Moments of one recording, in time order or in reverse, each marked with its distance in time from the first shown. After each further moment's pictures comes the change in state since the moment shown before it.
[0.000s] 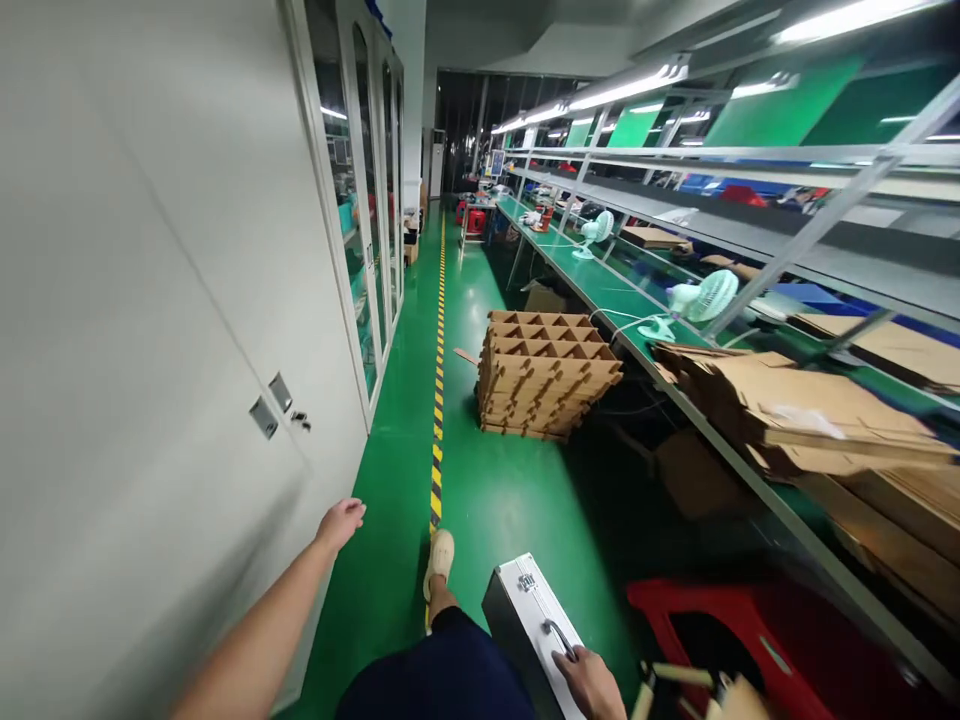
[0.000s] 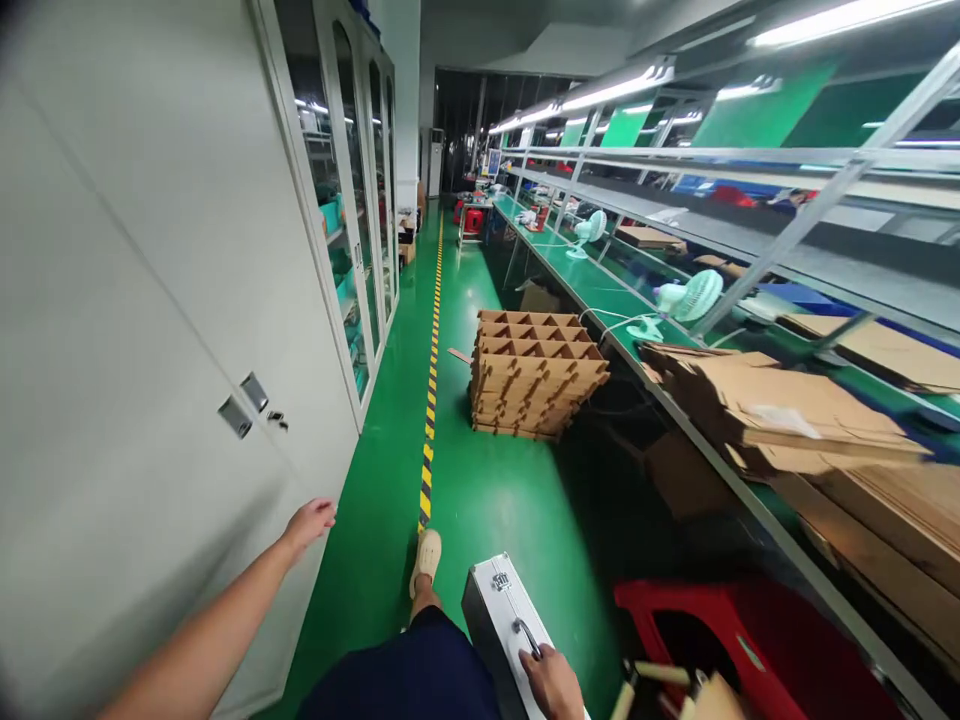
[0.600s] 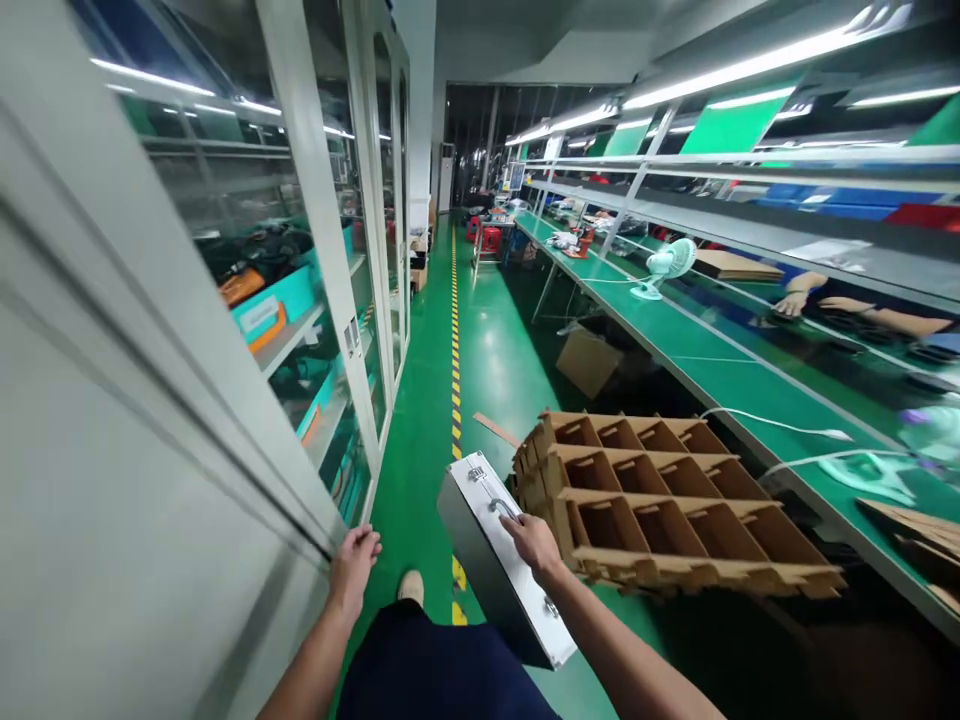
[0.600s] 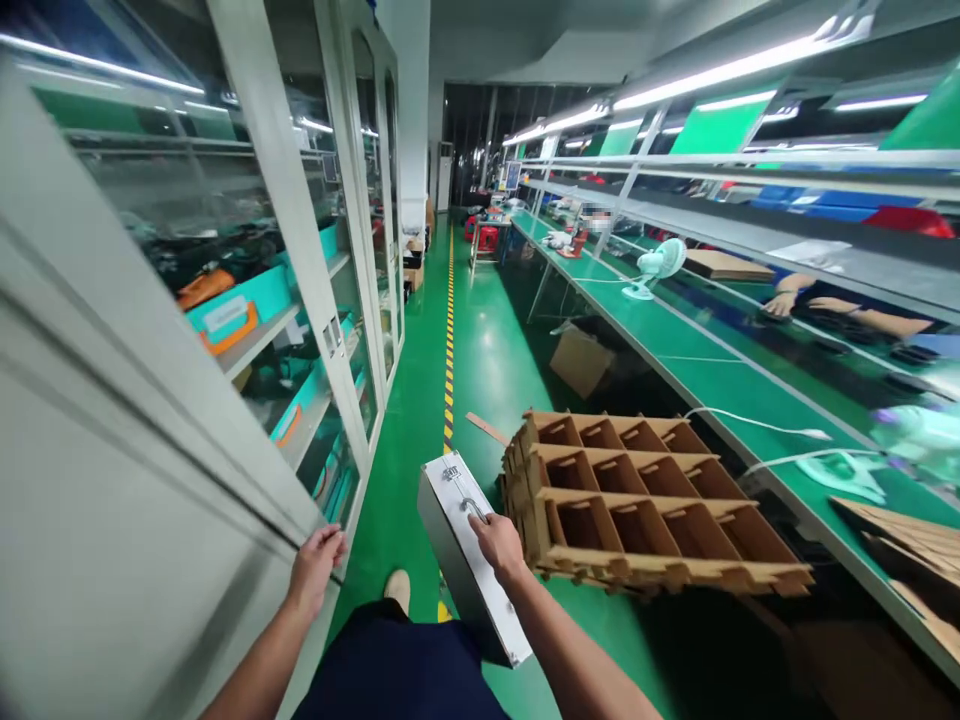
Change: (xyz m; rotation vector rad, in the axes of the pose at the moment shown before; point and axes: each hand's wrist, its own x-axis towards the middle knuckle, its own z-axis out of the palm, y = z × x) left_hand 0.481 0.369 0.034 -0.466 0.244 0.082; right_hand 0.531 -0.615 -0.232 0.147 0.054 -0.284
